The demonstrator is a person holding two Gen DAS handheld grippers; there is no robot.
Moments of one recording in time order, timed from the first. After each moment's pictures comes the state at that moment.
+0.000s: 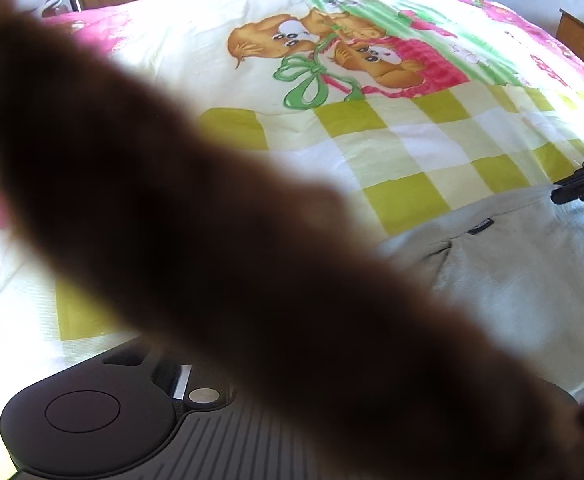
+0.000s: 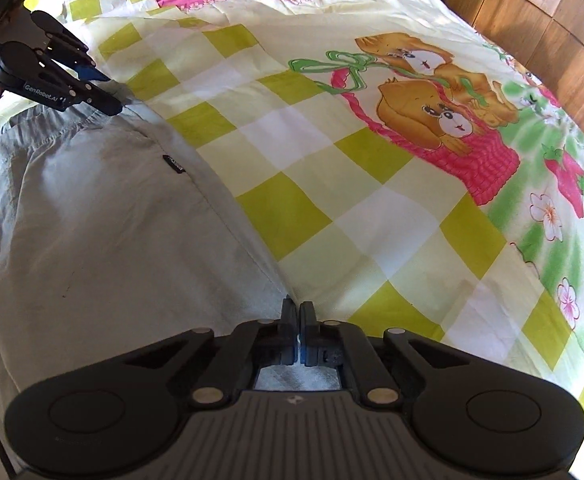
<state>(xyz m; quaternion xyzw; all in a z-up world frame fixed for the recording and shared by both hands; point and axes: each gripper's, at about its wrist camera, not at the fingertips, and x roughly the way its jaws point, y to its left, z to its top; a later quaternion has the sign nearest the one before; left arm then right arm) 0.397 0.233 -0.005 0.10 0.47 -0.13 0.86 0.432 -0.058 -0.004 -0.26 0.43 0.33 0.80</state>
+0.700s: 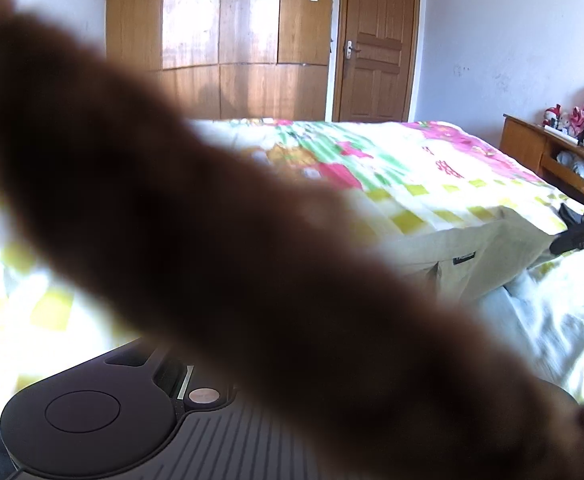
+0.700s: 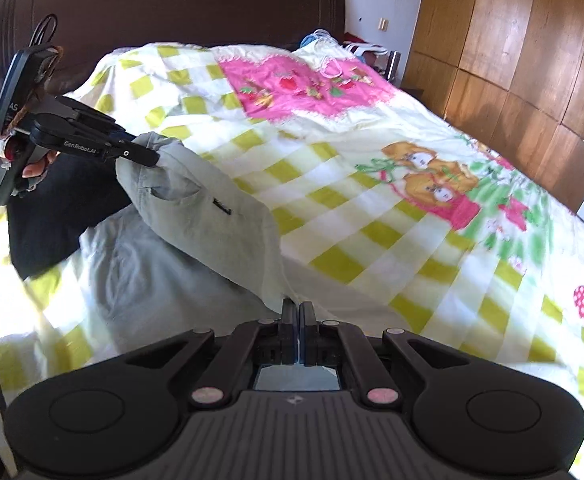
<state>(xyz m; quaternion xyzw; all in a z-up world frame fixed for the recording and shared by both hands) 0.136 0.239 0.081 0.02 0.30 -0.16 0.94 0.143 -0.091 0.095 -0.20 0.31 0.34 0.86</state>
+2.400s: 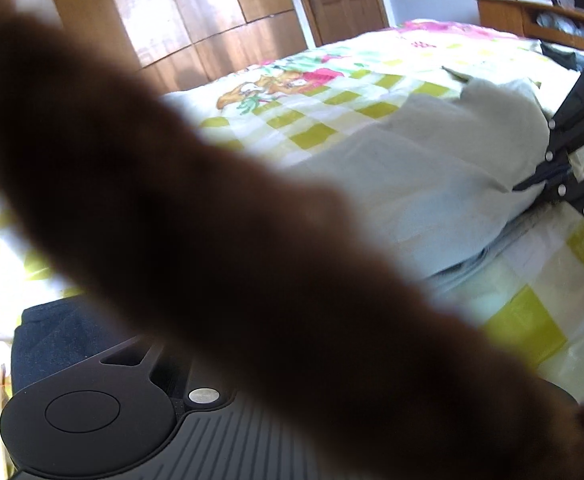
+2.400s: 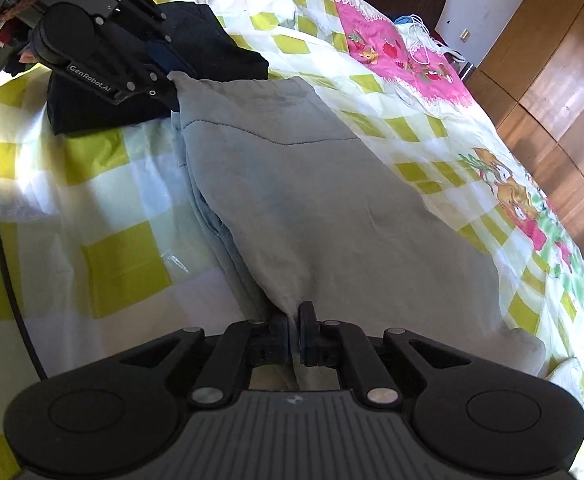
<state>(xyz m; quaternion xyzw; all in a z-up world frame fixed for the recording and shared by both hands) 0.033 0.246 0.006 0.20 0.32 -0.13 0.92 0.065 0.026 -0.023 -0.35 0.28 0.35 0.82</state>
